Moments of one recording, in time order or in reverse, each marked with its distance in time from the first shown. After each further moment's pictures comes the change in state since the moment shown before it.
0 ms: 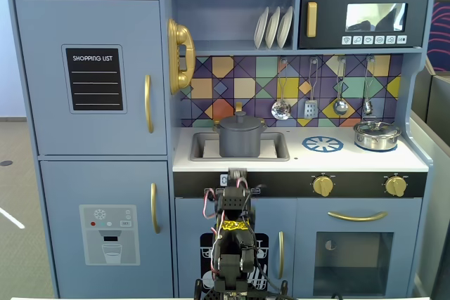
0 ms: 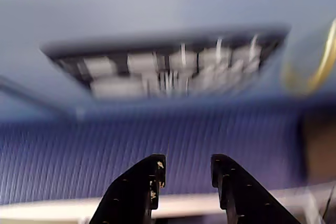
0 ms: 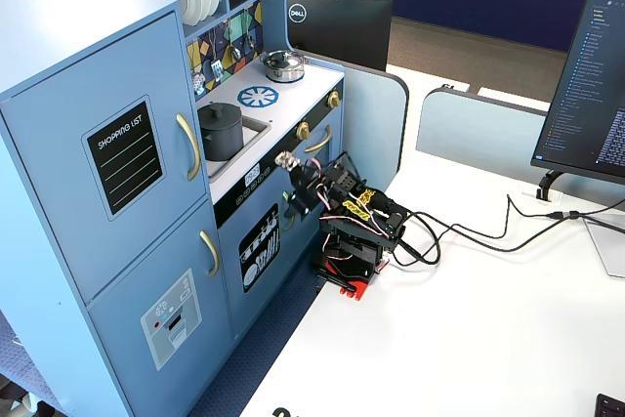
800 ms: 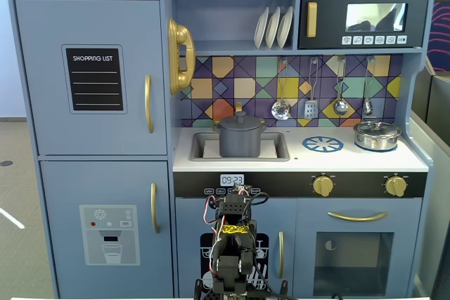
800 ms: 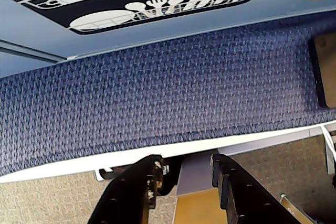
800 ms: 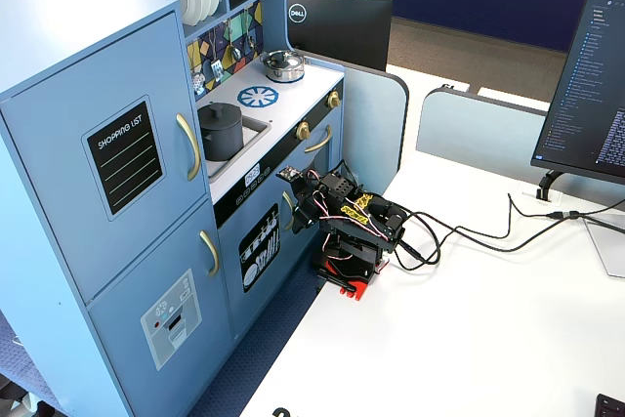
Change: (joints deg) arm 1.5 0.9 5.6 9.3 3.8
